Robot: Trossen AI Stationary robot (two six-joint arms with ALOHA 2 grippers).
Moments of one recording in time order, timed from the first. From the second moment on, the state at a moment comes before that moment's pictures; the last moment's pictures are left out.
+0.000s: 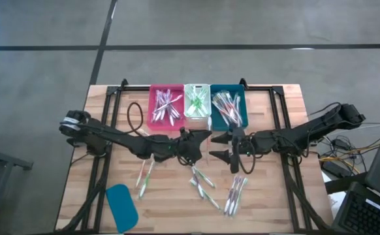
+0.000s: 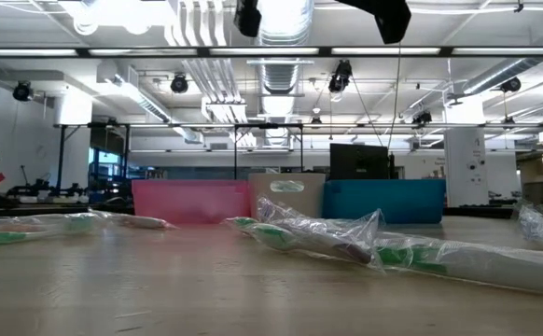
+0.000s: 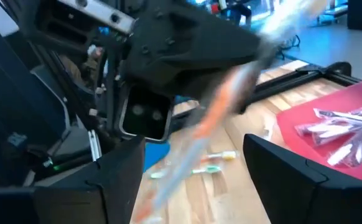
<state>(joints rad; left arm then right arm) -0.25 1.60 1.14 0.60 -0.67 2.35 0.30 1.19 0.75 0.35 0.33 0.43</state>
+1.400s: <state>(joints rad) -0.26 1.55 1.14 0.51 -0.94 1.57 0.22 0.99 0.75 0.04 0.43 0.38</state>
